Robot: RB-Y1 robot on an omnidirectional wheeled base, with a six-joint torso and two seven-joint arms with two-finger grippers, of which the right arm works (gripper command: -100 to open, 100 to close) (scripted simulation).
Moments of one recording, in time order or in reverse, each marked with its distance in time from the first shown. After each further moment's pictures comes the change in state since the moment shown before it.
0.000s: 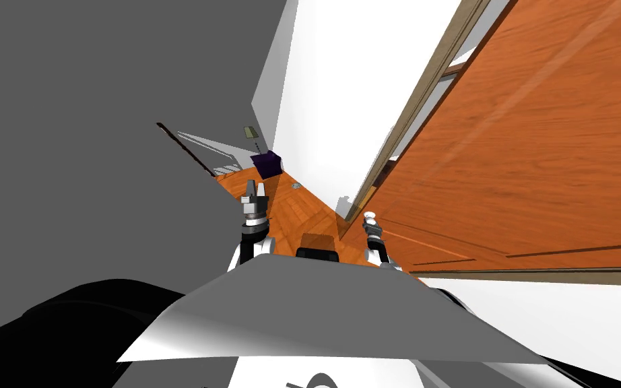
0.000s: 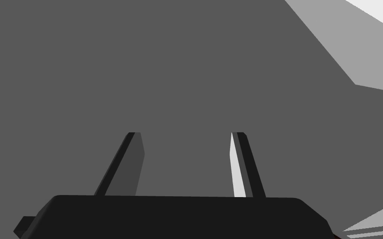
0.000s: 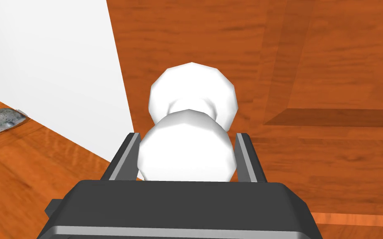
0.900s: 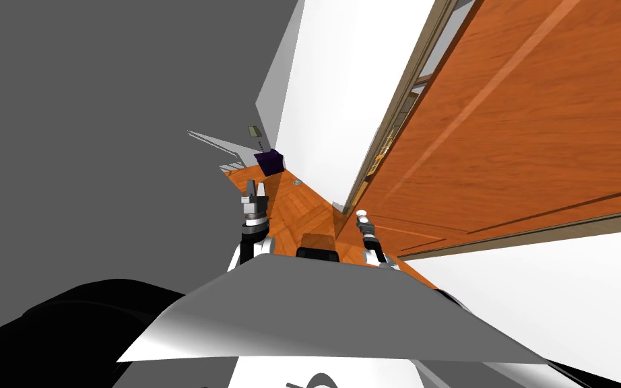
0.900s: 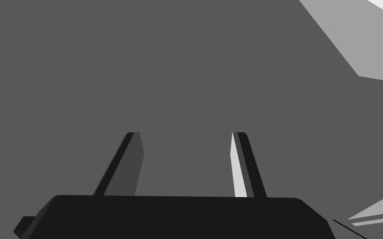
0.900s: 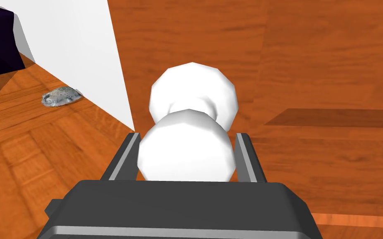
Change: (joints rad) arm 0.027 -0.011 0.119 -0.071 0.061 0.002 -0.062
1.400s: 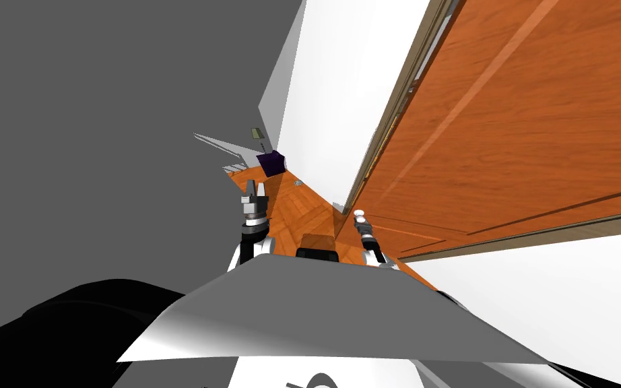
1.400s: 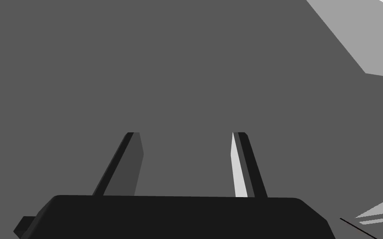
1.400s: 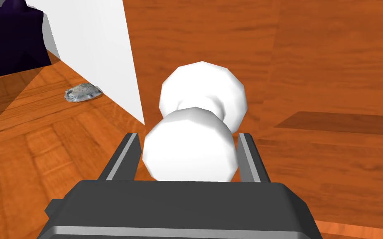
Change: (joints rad) arm 0.018 -0.007 0.044 -0.037 0.033 0.009 -0.019
